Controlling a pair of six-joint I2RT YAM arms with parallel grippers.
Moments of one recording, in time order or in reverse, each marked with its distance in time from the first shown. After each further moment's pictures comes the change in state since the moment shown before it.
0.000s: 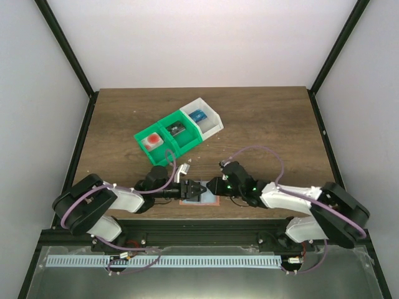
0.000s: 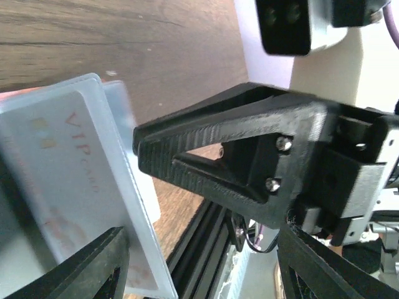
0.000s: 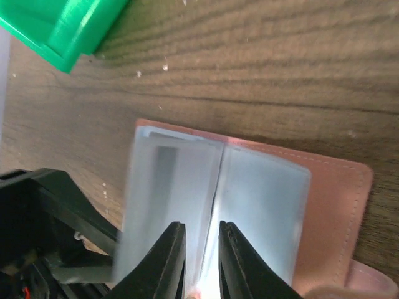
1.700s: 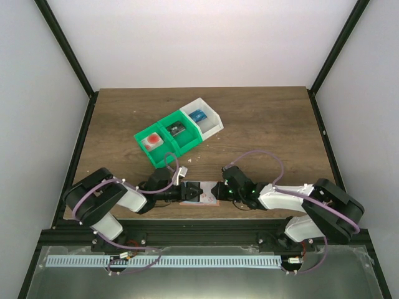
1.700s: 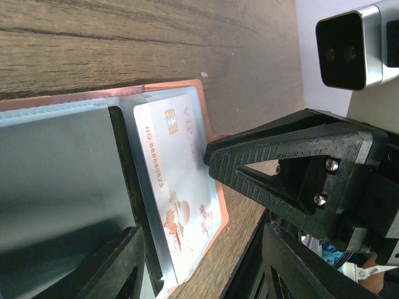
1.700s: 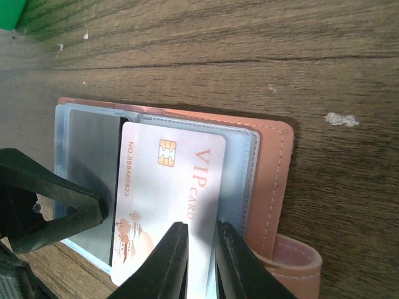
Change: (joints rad) left arm -0.013 0.109 0.002 -0.022 -0.111 0.050; right arm 0.000 0.009 -0.057 -0.017 0.057 0.007
